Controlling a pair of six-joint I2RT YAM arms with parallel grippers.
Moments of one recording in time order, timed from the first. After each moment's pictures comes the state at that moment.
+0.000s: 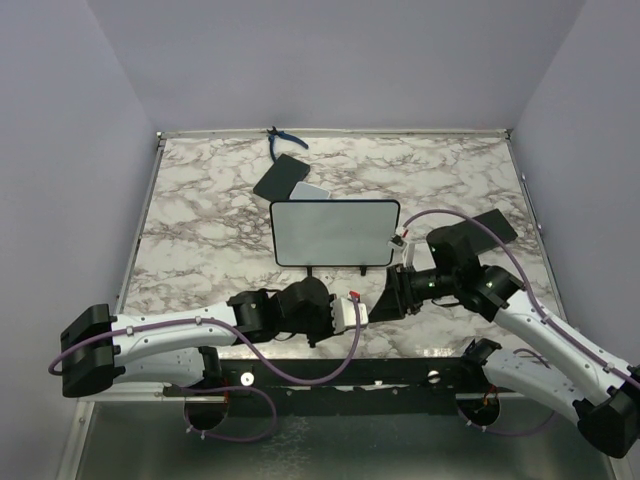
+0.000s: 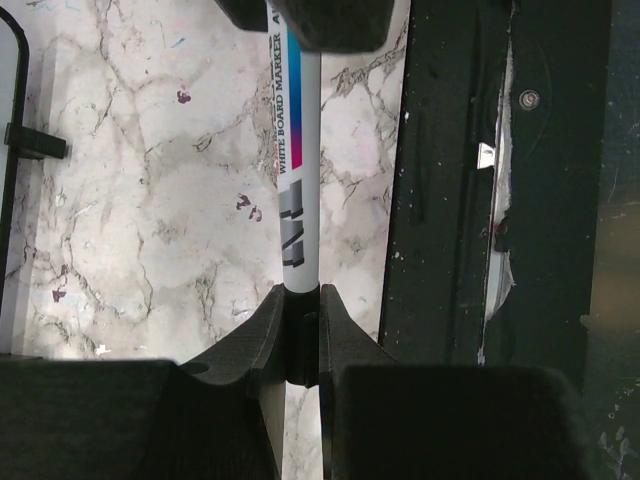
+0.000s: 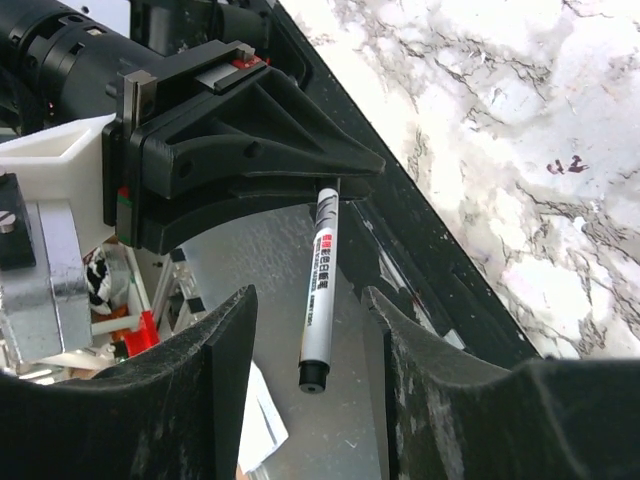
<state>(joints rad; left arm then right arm) -1.24 1.09 0.66 -0.23 0.16 0.18 0.63 0.88 0.72 -0.57 -0.77 0.52</state>
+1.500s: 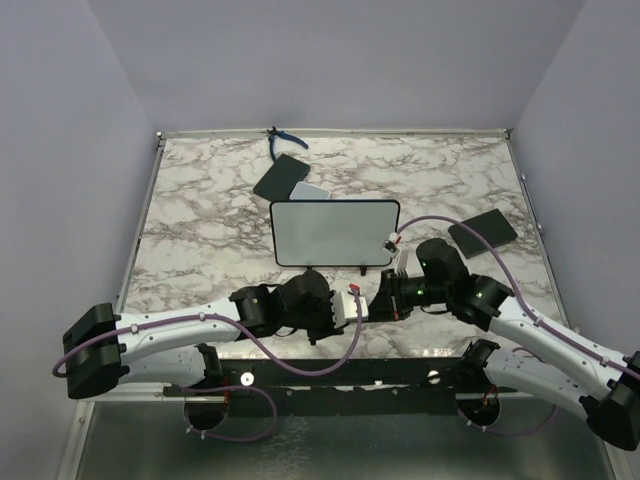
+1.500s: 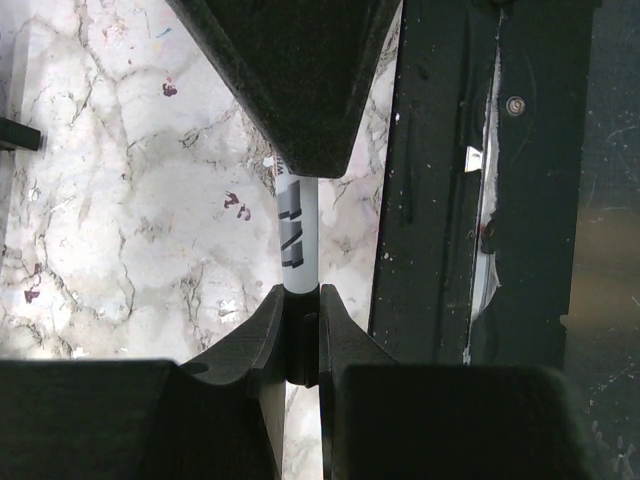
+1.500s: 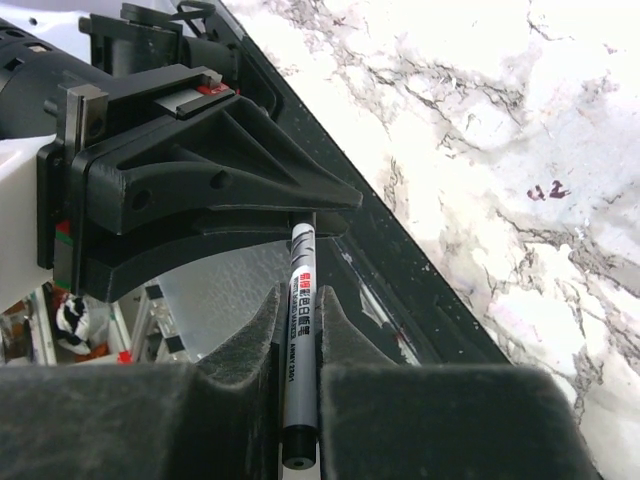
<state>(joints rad) -1.19 1.12 0.67 -0.23 0.25 0.16 0.77 0.87 0.62 -0.37 -0.59 0.66</state>
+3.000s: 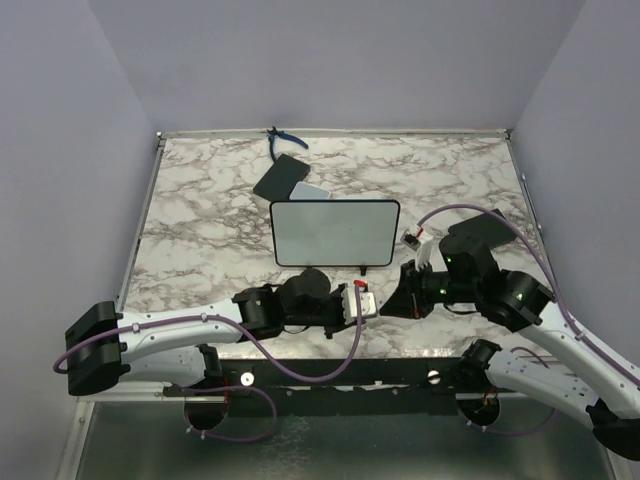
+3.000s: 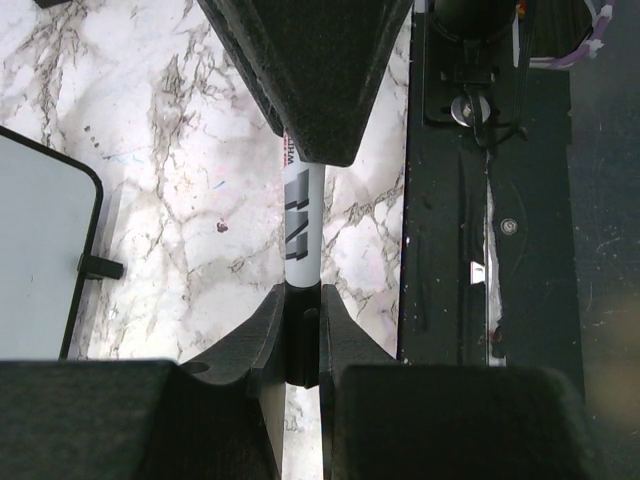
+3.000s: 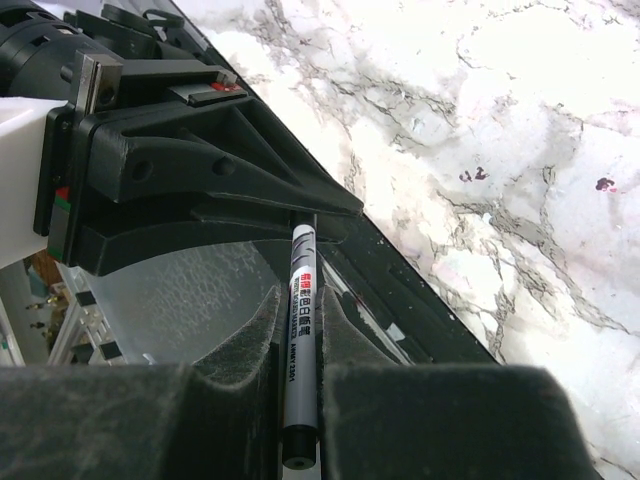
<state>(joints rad) -1.22 1.13 0.69 -0.02 0.20 0.17 0.79 0.78 0.87 -0.76 -0.42 0.48</state>
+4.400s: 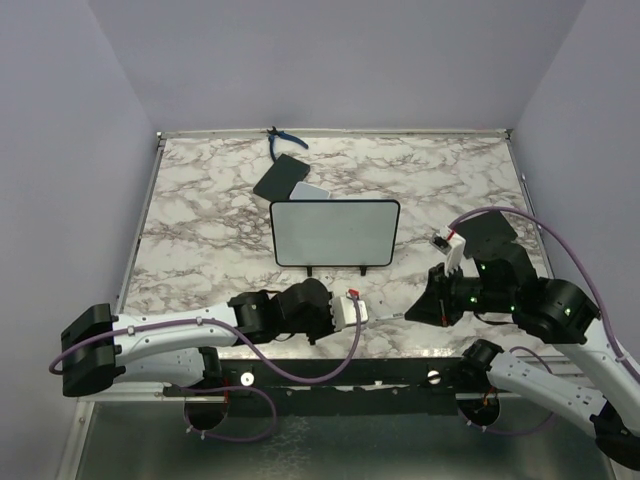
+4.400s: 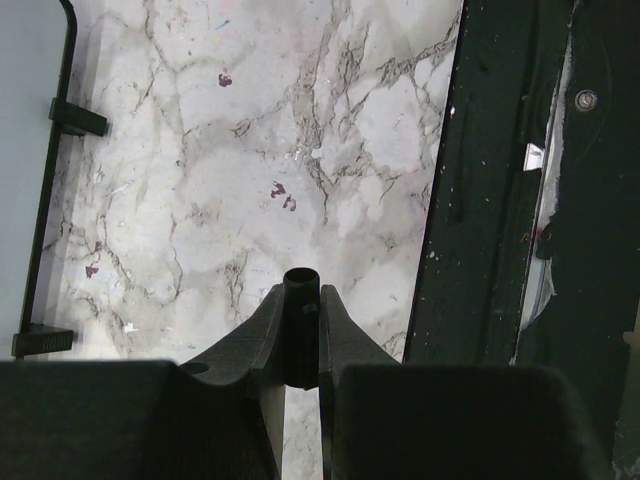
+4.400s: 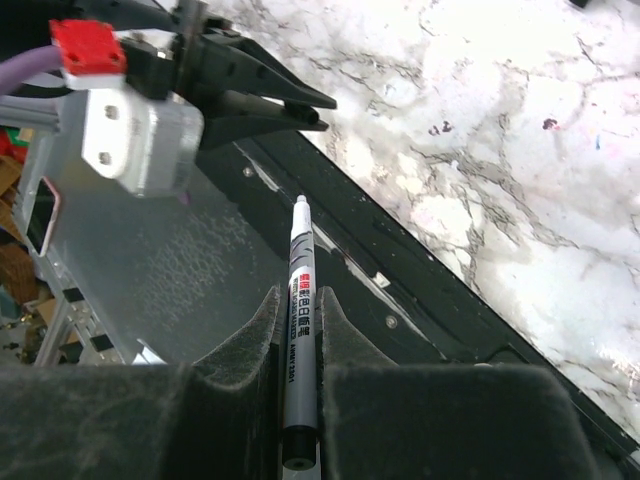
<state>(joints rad) -1.25 1.11 0.65 -0.22 0.08 0.18 0.78 0.68 1.04 -1.03 -0.34 0.46</state>
